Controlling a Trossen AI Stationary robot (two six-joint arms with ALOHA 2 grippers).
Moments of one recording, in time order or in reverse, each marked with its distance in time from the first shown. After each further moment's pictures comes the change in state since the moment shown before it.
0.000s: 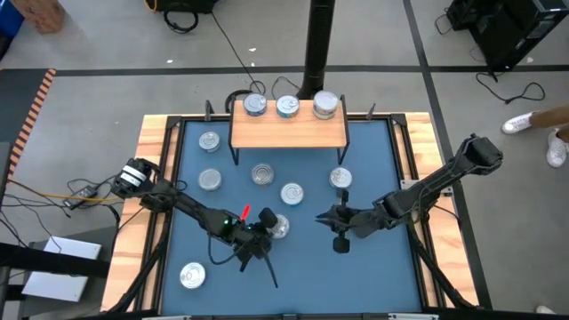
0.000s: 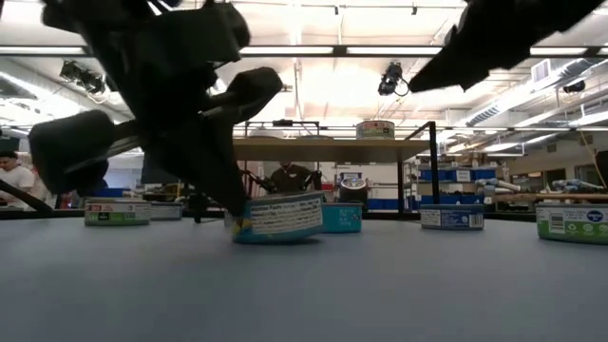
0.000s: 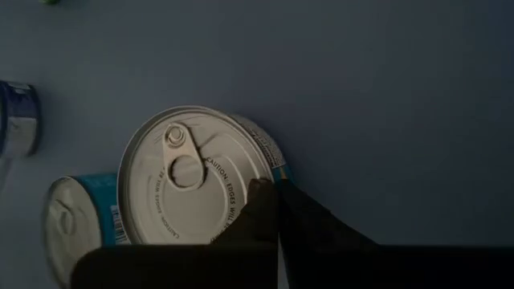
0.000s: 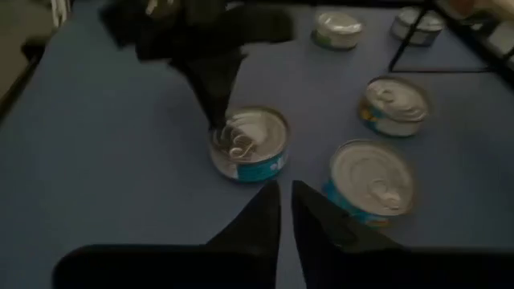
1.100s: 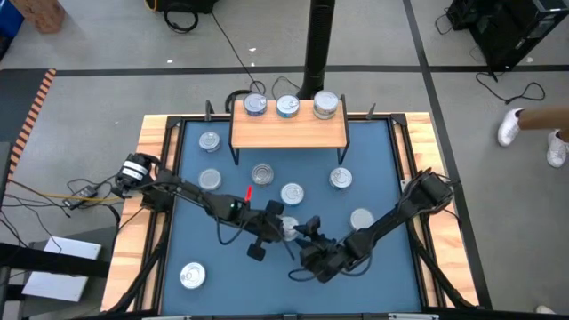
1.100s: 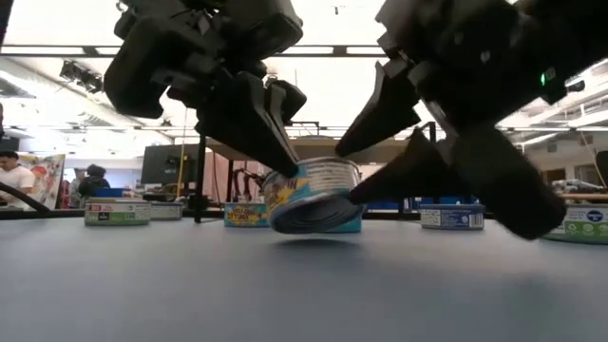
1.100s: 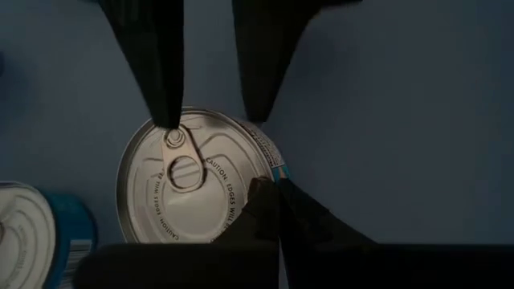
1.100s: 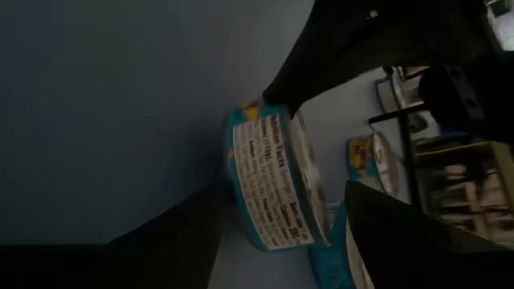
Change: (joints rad) left arm 0.144 -0.019 0.031 0.148 0.322 -0.325; right arm 0.106 0.638 0.358 0.003 0.370 -0.507
